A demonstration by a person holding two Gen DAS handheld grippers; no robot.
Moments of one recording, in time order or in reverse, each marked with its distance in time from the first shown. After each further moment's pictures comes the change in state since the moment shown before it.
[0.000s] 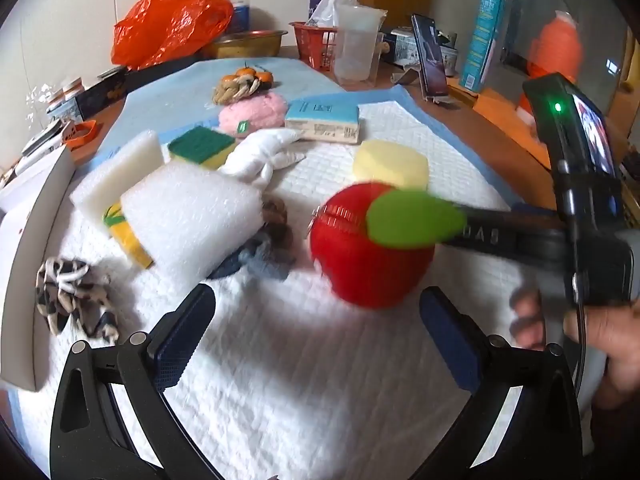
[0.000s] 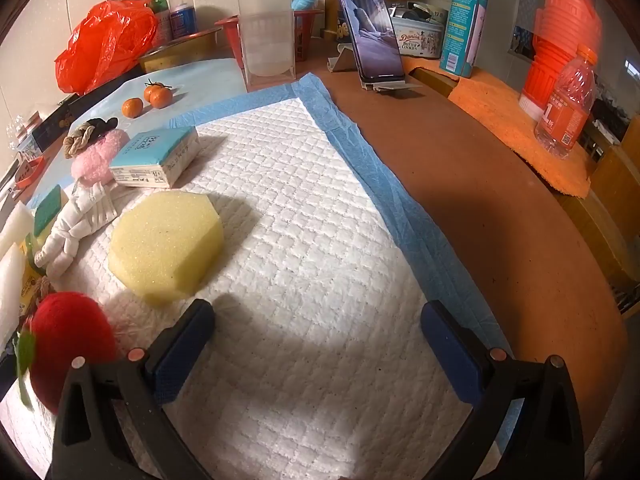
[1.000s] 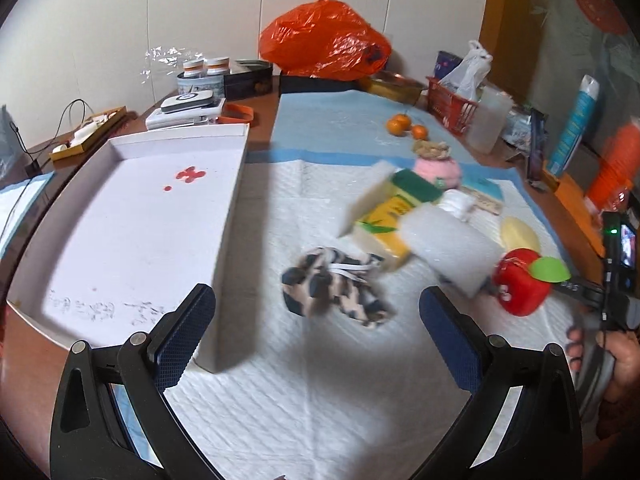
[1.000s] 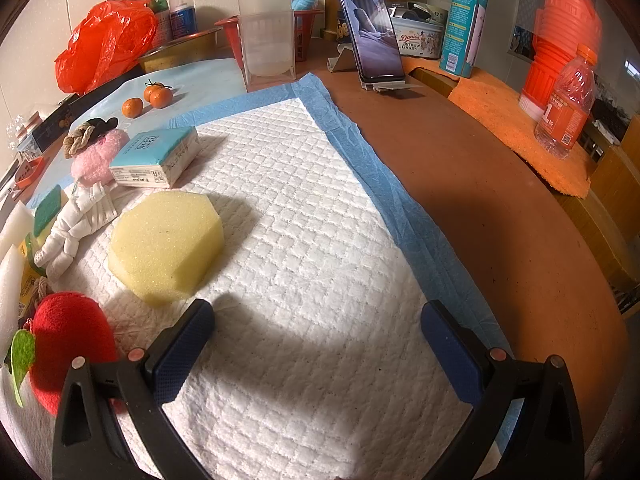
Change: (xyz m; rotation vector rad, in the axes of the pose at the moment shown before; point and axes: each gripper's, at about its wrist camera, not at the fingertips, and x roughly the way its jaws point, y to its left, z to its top) left arm -0.084 0.150 -0.023 -0.246 -0.105 0.195; right arm 0.000 0.000 0.000 0.000 -0.001 0.000
